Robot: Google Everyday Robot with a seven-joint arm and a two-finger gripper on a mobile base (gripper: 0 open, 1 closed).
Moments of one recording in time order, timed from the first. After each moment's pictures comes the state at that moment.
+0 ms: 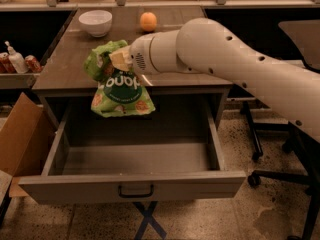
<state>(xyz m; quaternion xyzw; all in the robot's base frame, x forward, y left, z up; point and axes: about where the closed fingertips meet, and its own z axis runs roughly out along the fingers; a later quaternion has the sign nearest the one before) 0.619 0.095 0.925 -0.35 0.75 0.27 0.49</state>
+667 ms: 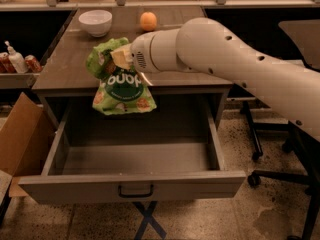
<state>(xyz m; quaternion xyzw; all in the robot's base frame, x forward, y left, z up) 0.624 0.092 0.929 -0.35 0.75 0.26 0.50</state>
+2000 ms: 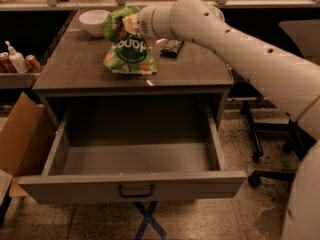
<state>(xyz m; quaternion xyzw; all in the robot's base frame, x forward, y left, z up) 0.778 0.071 0.947 -0.31 0.74 0.22 0.56</state>
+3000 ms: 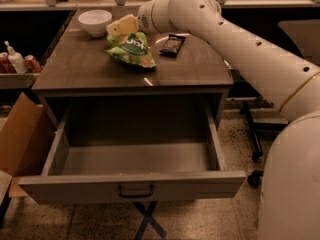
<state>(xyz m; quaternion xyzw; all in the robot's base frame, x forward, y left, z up) 0.809 0.071 0.942 -0.32 0.75 0.20 0.55</state>
